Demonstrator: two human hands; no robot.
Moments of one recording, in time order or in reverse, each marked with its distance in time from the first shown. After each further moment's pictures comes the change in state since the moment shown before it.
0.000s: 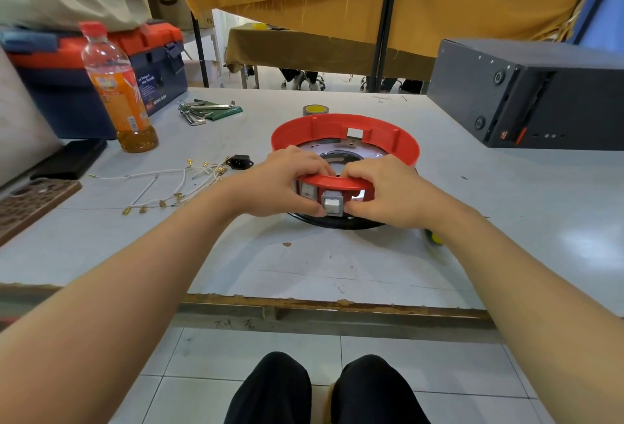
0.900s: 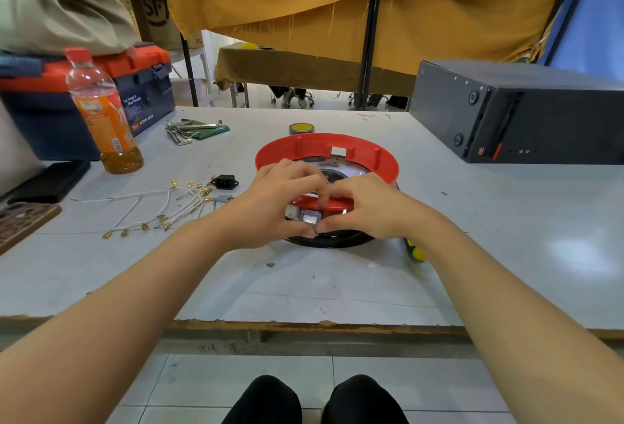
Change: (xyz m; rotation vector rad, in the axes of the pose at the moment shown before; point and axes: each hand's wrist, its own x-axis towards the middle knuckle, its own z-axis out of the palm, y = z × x) left_hand -0.005 0.016 0.006 0.177 0.144 0.167; right_hand 0.006 0.003 -0.007 0.089 -0.115 0.056
